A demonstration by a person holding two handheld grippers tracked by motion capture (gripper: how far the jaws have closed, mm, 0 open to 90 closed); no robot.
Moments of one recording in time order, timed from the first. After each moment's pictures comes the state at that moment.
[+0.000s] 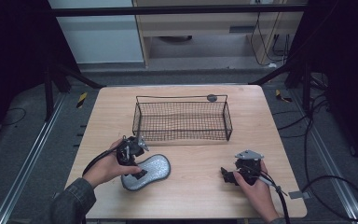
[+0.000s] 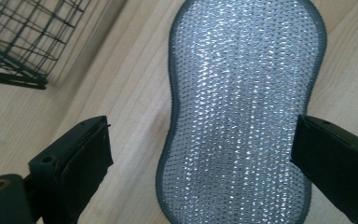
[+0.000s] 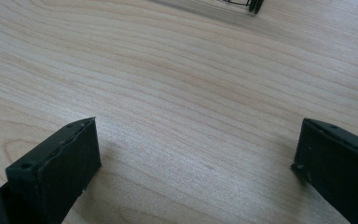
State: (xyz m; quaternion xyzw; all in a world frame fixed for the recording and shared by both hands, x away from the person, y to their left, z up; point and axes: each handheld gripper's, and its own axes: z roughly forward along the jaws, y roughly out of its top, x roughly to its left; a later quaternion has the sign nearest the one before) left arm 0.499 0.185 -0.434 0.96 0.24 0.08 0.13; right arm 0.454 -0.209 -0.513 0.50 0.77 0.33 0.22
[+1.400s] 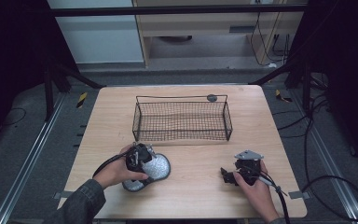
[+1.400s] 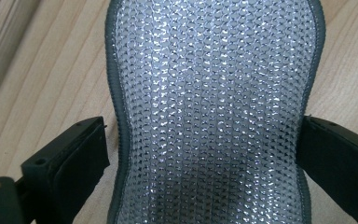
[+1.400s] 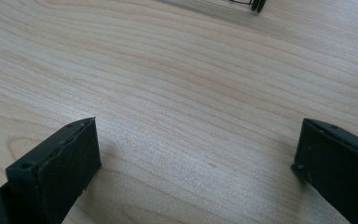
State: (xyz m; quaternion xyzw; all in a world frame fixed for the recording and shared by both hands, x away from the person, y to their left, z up) left arm 0.502 0.168 -0.470 0.97 0.22 0.04 0.12; right arm 0.453 -0.209 -0.513 0.50 0.77 0.33 0.22
